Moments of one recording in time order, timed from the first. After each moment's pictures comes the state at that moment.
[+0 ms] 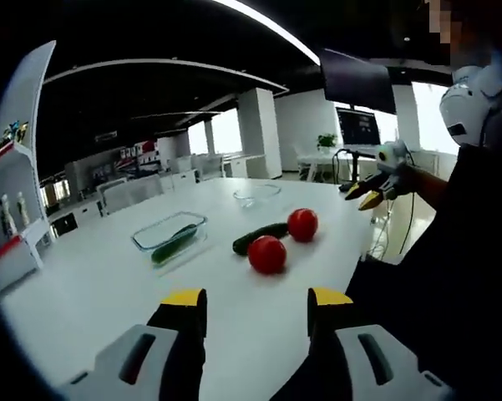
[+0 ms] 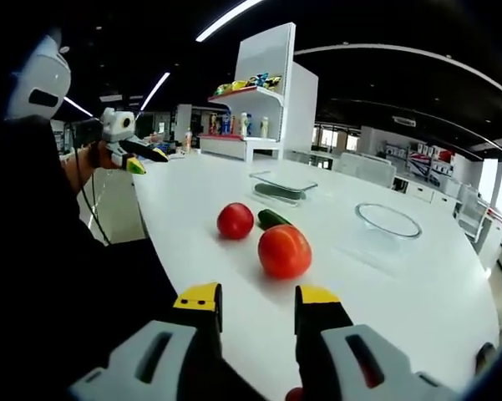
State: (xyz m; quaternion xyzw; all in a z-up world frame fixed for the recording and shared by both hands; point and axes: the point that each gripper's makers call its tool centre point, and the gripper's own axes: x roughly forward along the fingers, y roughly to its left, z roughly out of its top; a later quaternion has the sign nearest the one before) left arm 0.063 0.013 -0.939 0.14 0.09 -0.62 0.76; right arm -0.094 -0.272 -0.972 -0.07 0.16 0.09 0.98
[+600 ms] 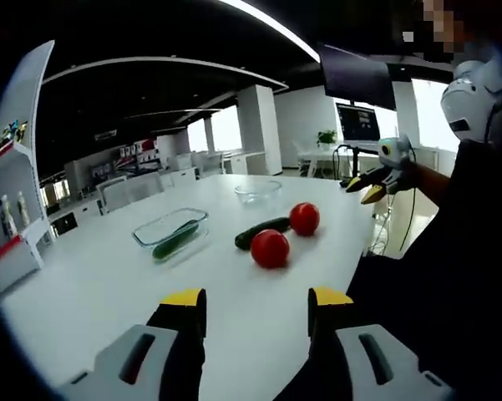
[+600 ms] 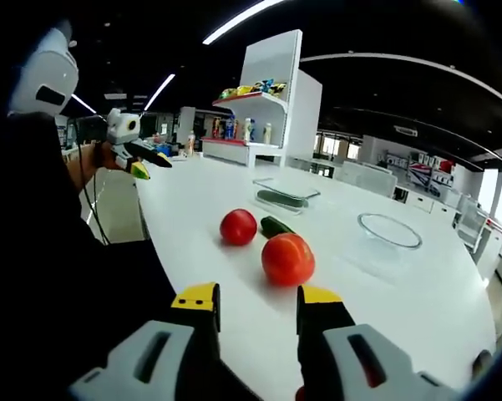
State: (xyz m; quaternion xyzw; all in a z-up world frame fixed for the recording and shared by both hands) left arm 0.077 0.013 -0.941 0.14 0.09 -0.62 0.76; right arm -0.092 -0.269 -0.968 -0.09 0.15 0.09 0.98
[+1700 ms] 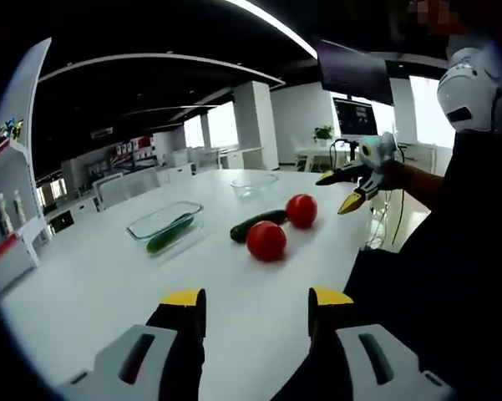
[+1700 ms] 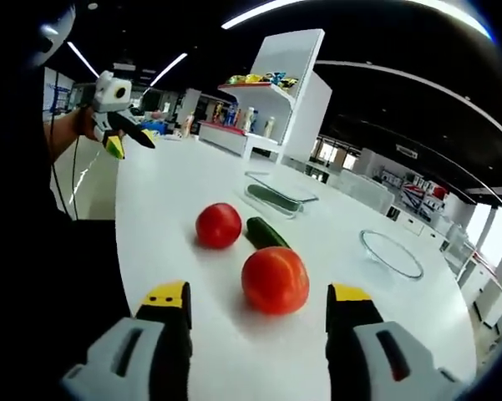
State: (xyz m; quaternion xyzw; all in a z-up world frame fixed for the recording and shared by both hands) left arm 0.076 0.011 -0.957 0.15 0.10 -0.63 0.76; right arm -0.027 -0.260 -0.983 -0.17 0.15 0.07 0.97
